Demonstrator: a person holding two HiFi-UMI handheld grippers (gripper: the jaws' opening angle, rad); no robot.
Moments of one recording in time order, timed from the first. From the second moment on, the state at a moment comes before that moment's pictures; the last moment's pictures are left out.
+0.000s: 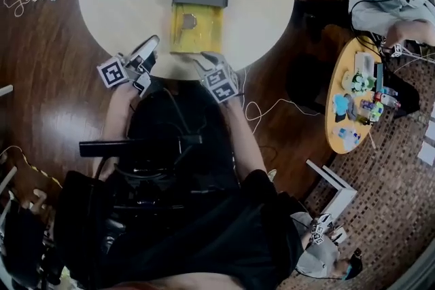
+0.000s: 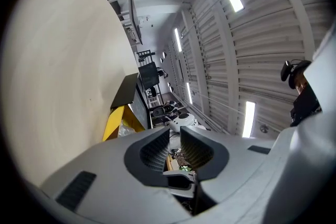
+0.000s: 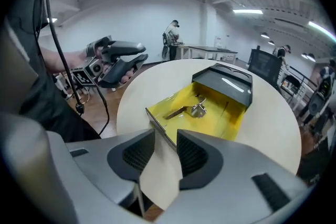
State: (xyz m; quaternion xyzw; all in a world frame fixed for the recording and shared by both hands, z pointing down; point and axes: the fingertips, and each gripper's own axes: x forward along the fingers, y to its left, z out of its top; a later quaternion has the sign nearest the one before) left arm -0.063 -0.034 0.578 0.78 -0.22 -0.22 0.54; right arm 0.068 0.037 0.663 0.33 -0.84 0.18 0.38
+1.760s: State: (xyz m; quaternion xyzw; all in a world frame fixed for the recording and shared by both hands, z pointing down) left arm 0.042 -0.229 0.644 0.84 -0.20 0.07 0.49; right arm -0.006 0.033 0.734 0.10 -0.85 -0.05 0.52
